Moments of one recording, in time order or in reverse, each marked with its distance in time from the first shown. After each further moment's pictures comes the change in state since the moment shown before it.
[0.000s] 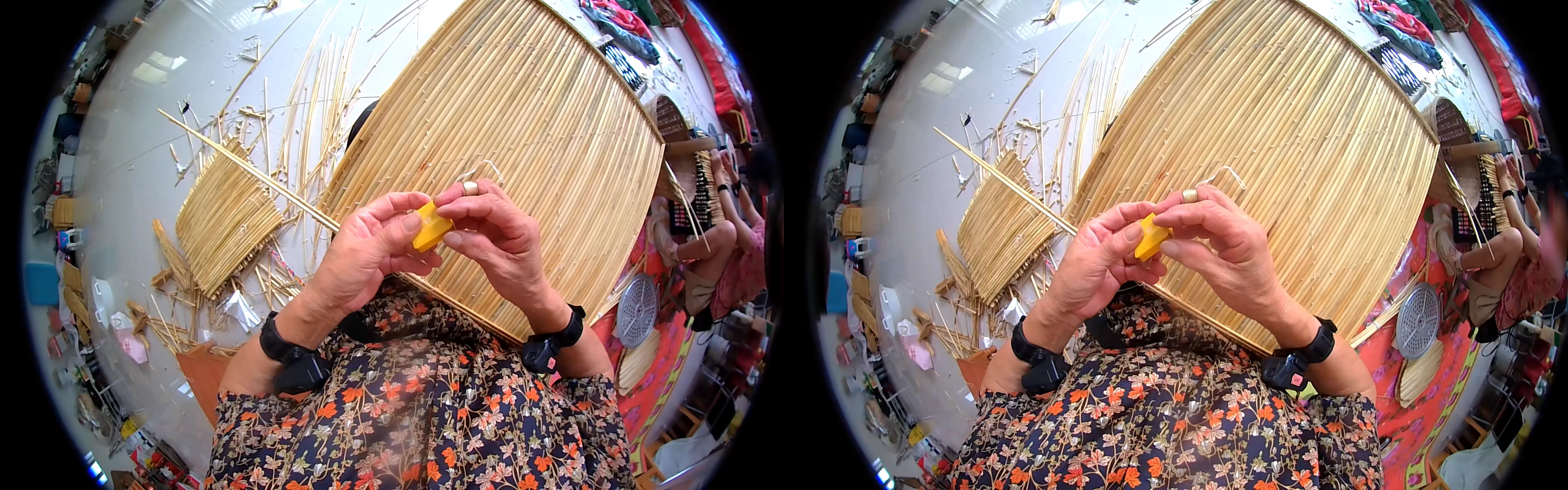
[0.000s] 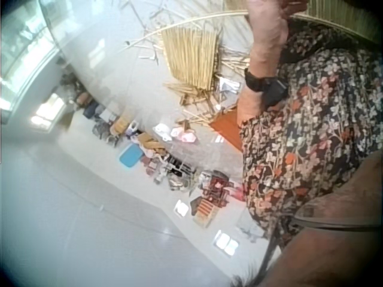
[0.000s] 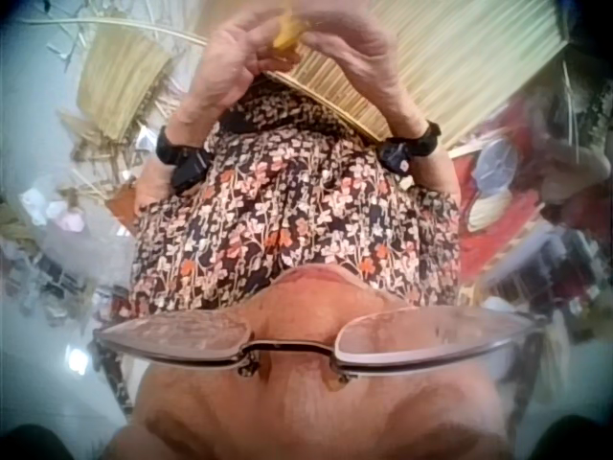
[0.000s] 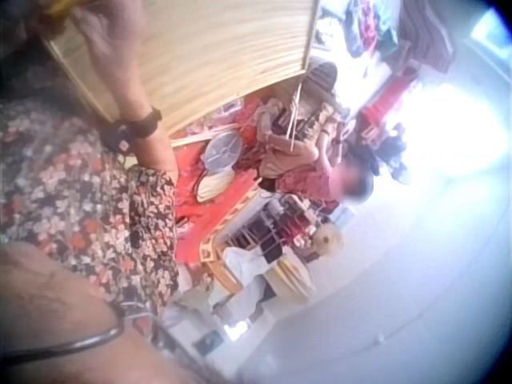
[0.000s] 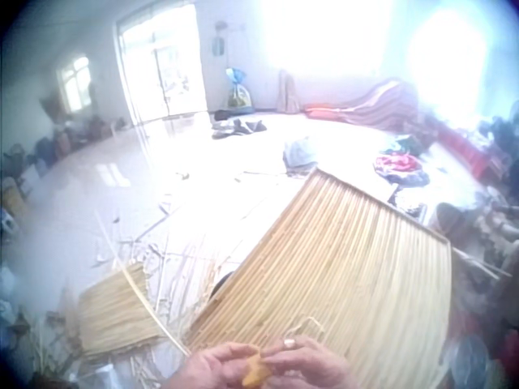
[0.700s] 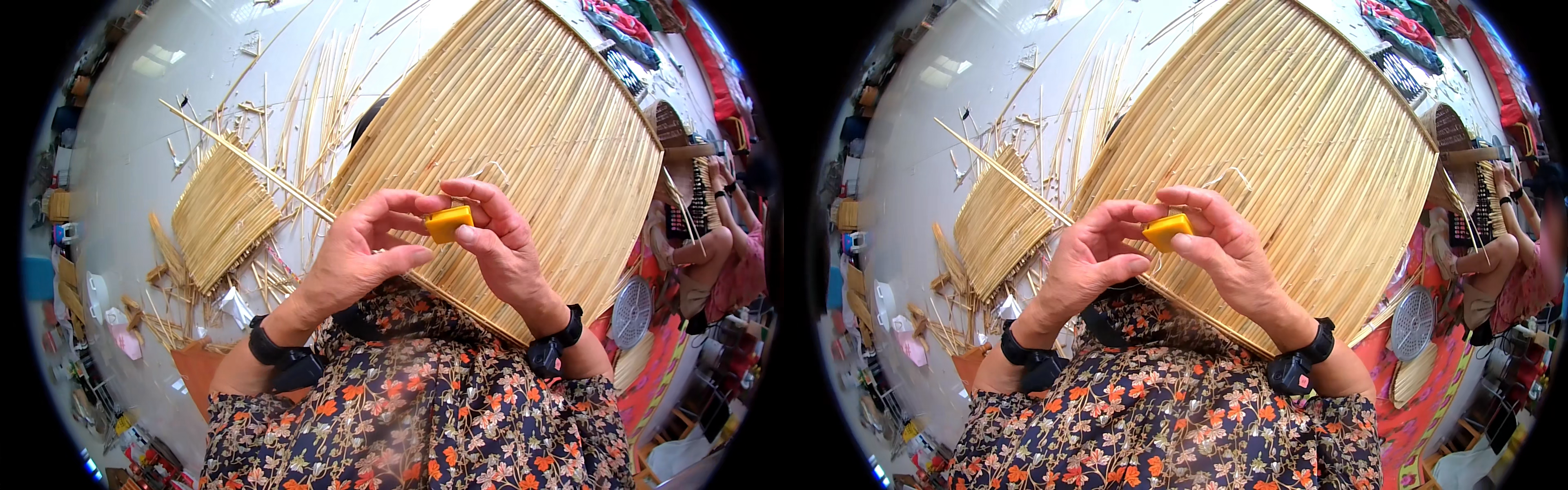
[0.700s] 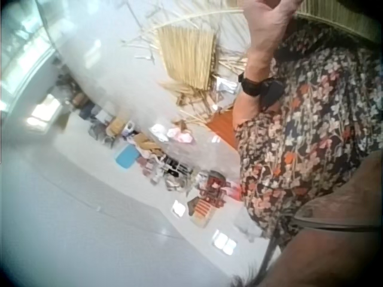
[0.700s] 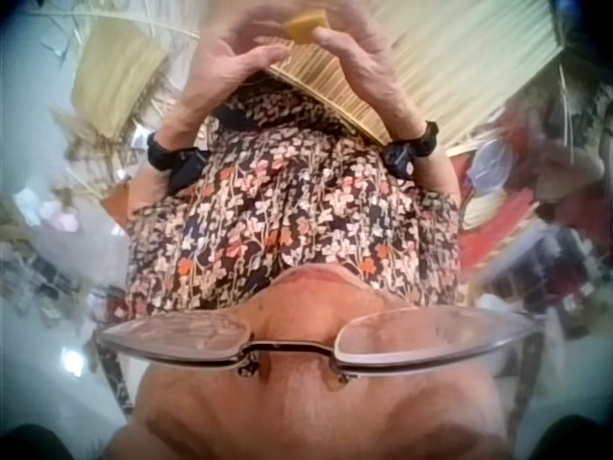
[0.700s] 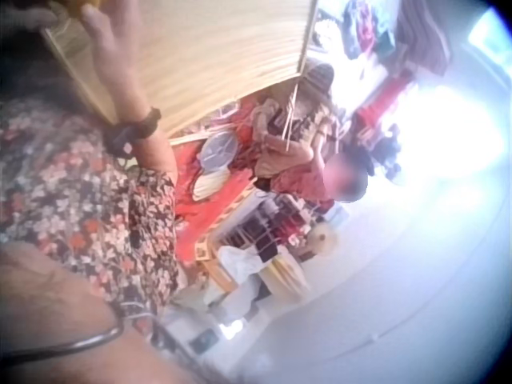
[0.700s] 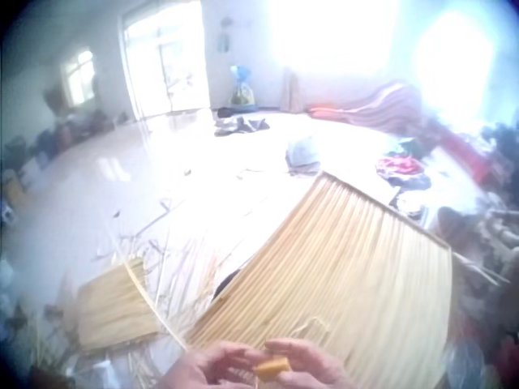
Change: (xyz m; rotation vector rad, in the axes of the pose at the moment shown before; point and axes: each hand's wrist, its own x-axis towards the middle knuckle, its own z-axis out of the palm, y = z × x) left_hand -0.010 0.015 0.001 0.466 -0.067 0.203; right_hand -0.004 -0.003 0.006 0.395 -0.032 0.279
